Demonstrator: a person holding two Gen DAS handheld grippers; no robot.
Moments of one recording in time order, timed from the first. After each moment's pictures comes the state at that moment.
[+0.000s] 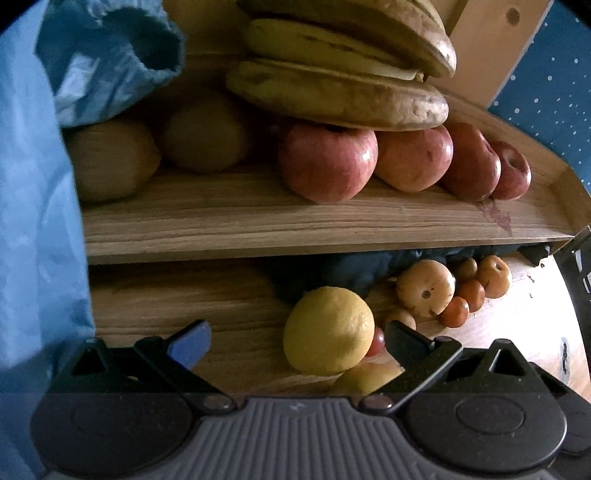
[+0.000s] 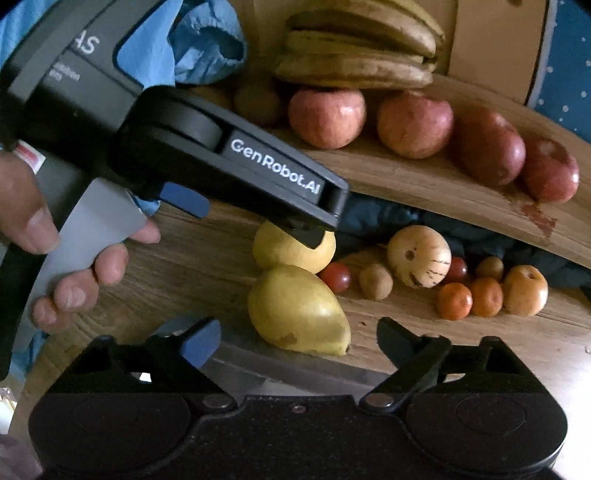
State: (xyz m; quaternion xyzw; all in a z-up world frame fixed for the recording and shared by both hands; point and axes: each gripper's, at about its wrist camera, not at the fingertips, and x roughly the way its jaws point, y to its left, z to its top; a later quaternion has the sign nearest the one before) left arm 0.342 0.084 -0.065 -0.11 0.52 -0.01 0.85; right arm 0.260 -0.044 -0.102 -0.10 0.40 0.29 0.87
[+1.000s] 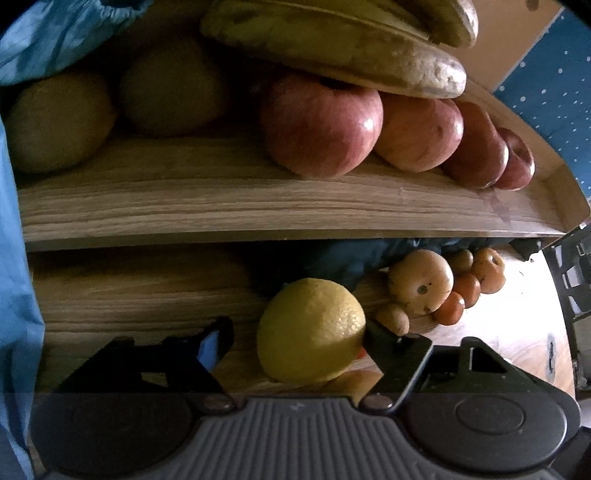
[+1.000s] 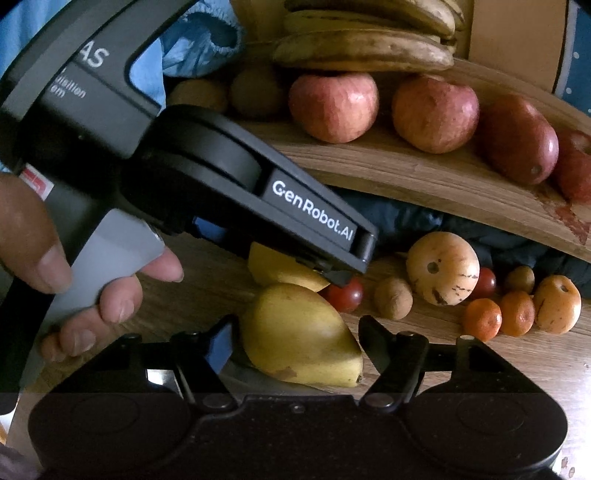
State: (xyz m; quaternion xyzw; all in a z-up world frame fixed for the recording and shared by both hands) left arm 0.358 0.087 -0.091 -0.15 0.54 -0.05 0.83; right arm 0.287 -0.033 -0.116 -0.09 0.40 0.30 0.86
